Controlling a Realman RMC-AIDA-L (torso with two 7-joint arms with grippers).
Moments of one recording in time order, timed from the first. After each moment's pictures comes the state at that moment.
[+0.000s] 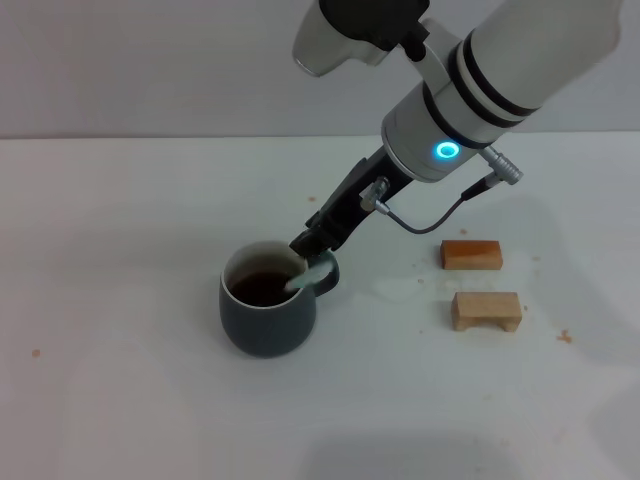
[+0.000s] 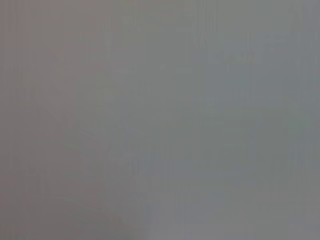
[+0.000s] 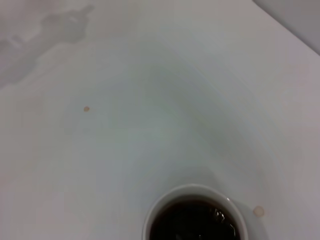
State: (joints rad) left arm 0.08 -2.04 -1.66 -0.73 2.89 0.80 -0.17; right arm 1.07 2.06 1.65 0.96 -2.34 1.35 -0.60
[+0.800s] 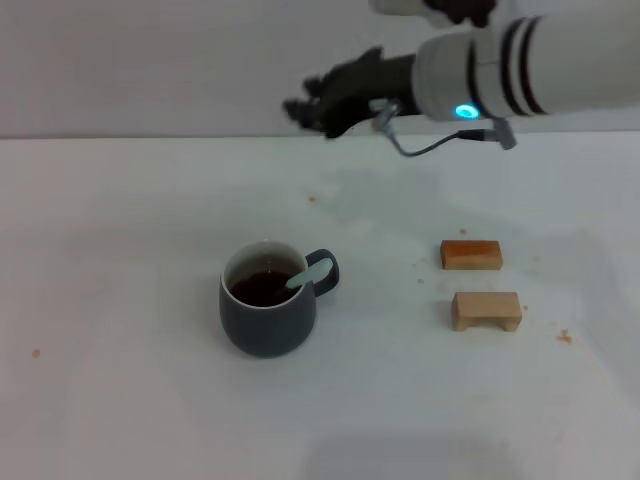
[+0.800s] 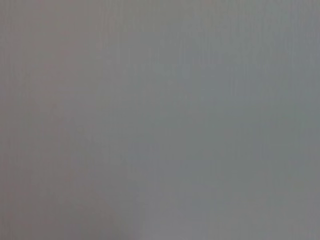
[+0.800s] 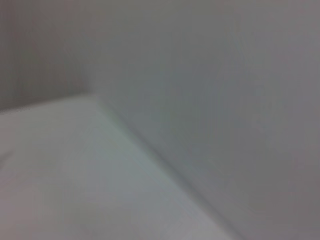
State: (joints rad) left arm 0.06 -2.04 -1.66 -0.71 2.89 0.78 -0.17; right arm 0.81 2.08 1.62 1.07 -2.14 0.80 -0.90
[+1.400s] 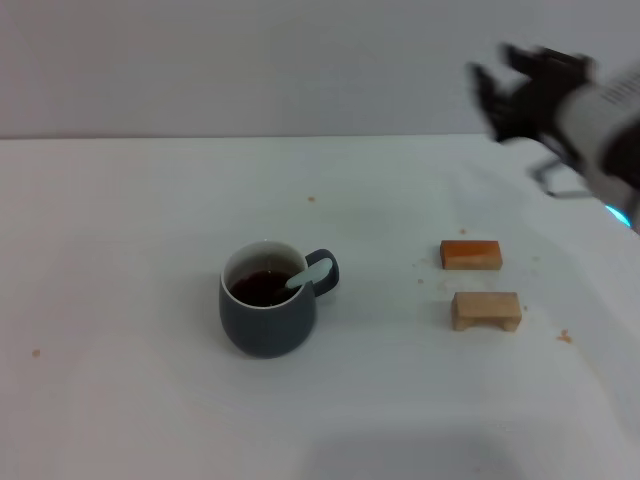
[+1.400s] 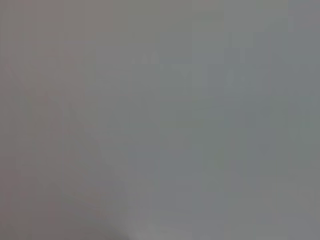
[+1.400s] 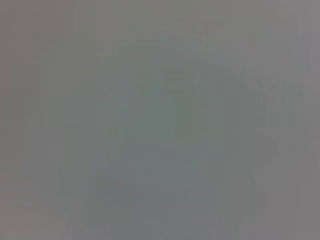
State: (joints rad) left arm 0.03 -2.03 -1.64 -0.70 2.89 0.75 -0.20; right arm 0.16 2.08 1.30 1.41 -2.01 0.05 -1.17
